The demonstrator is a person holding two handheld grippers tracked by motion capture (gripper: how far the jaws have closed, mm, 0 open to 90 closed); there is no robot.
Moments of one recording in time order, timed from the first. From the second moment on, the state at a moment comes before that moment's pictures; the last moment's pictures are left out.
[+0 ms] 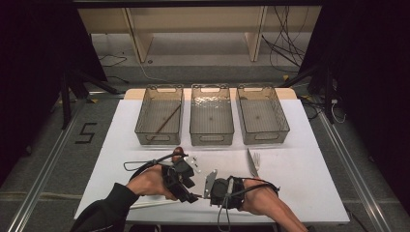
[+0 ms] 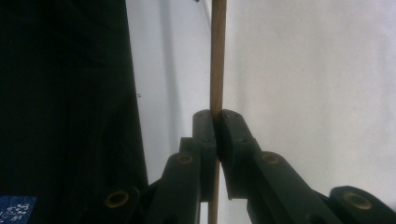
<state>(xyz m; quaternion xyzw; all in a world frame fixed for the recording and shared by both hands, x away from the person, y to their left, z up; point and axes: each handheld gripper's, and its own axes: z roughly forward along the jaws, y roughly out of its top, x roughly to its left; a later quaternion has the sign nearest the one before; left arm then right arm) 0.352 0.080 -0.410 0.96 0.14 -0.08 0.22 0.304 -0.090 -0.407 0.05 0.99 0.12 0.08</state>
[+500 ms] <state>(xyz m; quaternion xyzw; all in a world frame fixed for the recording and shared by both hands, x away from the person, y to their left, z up) 0.345 0.071 -0.419 0.96 0.12 -0.11 0.22 0.297 -0.089 -0.407 0.06 0.99 0.11 0.07</state>
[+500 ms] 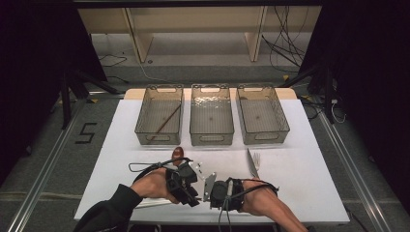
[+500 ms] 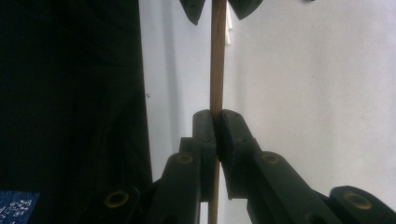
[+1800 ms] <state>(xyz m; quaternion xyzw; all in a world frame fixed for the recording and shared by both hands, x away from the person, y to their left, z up) 0.355 0.094 -0.409 0.95 0.14 -0.11 0.25 0.312 -0.108 -0.391 0.10 0.98 0.17 0.09</state>
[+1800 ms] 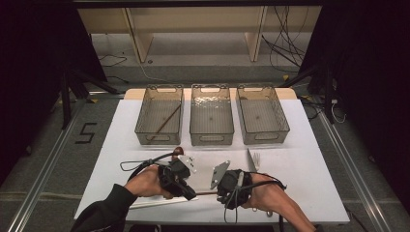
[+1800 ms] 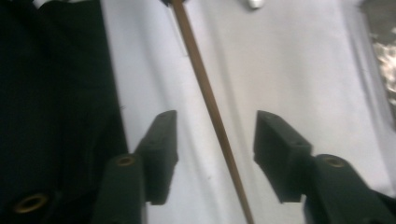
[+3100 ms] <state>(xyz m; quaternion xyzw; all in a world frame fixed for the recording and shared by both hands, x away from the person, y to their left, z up) 0.426 0.195 -0.358 0.86 0.36 0.10 0.34 0.322 -0.166 -0.410 0.29 0.92 0.24 0.10</state>
